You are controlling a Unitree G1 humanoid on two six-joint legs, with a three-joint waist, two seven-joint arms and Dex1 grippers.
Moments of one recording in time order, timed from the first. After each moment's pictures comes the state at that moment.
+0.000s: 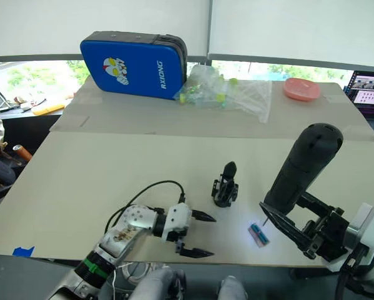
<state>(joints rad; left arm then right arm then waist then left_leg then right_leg) -0.30 0.25 -0.48 0.04 -0.10 0.07 -1.13 0.46 -0.51 -0.61 -0.77 0.75 0.16 0.91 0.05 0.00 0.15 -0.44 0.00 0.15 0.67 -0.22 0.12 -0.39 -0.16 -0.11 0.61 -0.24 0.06</state>
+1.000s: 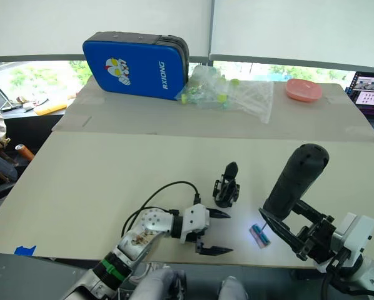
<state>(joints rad) -0.32 0.15 -0.55 0.12 -0.04 0.02 -1.00 0.47 -0.46 -0.51 -0.63 0.65 0.00 0.94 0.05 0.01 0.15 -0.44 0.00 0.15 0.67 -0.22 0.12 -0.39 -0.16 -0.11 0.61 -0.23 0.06</state>
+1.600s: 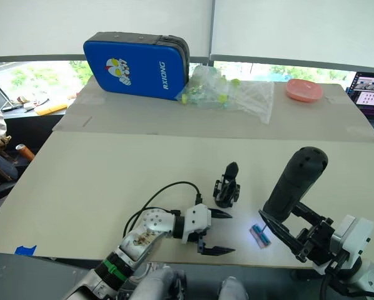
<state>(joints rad) -0.32 0.14 -0.55 0.12 -0.04 0.04 -0.99 0.49 -0.46 -0.50 -0.62 0.65 -0.01 0.94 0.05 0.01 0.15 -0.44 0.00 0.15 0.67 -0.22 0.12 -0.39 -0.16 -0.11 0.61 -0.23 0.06</state>
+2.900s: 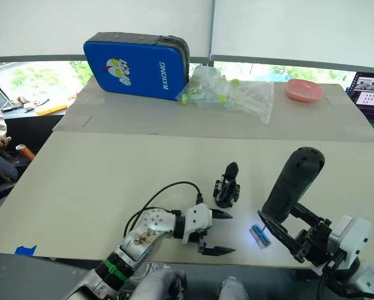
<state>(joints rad) -0.32 0.14 -0.55 0.11 -0.04 0.07 -0.99 0.51 -0.48 -0.48 -0.63 0.65 -0.01 0.90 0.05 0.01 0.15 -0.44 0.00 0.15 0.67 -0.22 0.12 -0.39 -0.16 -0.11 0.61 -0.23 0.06</state>
